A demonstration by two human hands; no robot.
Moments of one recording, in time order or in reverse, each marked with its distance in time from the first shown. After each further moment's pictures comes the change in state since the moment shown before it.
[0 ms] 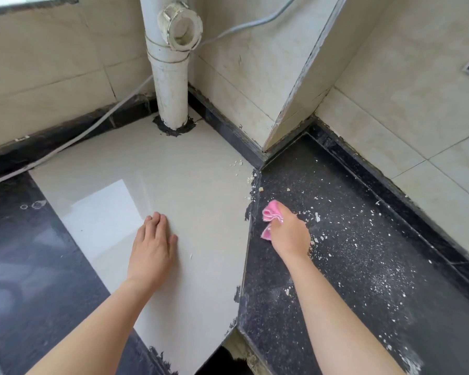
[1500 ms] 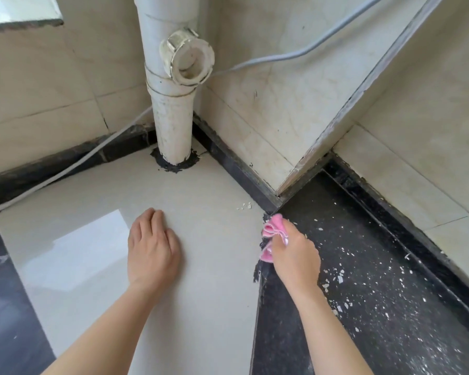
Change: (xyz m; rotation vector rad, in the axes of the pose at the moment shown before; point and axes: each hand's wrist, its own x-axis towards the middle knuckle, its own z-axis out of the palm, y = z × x) left_hand 0.122 0.022 -0.002 -0.085 0.235 -0.152; right_hand 0.070 -0.050 0.005 -0.023 0.033 -0.101
